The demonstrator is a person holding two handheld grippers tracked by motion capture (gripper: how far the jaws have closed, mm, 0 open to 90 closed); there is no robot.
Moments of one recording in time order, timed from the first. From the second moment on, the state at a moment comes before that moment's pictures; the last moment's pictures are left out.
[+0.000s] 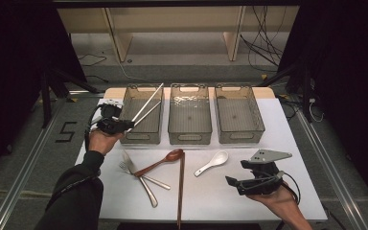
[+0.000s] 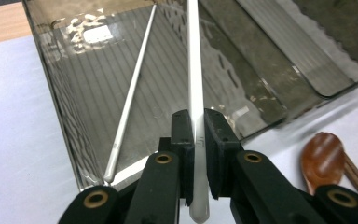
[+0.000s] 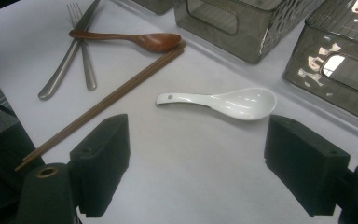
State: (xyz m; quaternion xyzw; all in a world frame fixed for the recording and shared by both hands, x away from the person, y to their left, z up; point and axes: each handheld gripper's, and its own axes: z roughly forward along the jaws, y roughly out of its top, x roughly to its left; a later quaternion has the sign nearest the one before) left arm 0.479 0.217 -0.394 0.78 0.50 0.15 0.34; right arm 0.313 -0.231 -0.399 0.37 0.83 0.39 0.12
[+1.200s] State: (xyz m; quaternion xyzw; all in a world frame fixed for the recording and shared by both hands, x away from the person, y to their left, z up) left arm 0.519 0.217 -0.415 0.77 0.55 0.14 0.30; right arm 0.313 -0.231 -0.398 0.37 0.83 0.40 0.12
